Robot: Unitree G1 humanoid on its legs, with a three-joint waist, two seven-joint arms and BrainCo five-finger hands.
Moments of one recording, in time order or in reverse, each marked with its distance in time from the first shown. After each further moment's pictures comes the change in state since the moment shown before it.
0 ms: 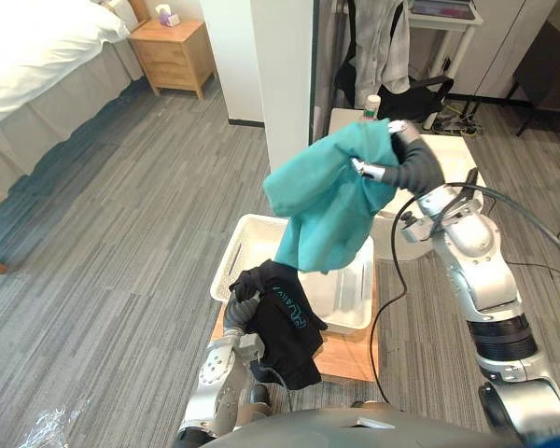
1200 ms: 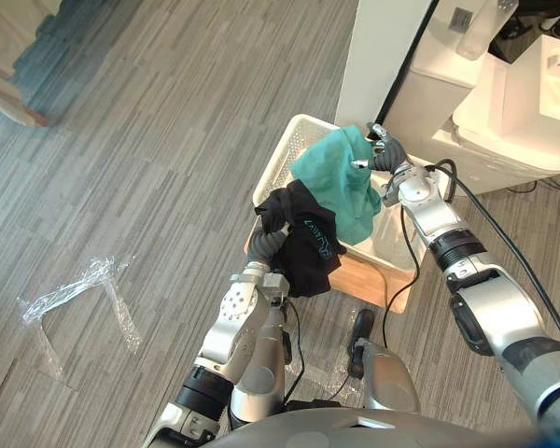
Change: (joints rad) left arm -0.265 0.043 -0.138 -0.259 -0.042 0.022 0.074; right arm -0.530 0.016 0.083 1.057 -0.232 -0.025 -0.328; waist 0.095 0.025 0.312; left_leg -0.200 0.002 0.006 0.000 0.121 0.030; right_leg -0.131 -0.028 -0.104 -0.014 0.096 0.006
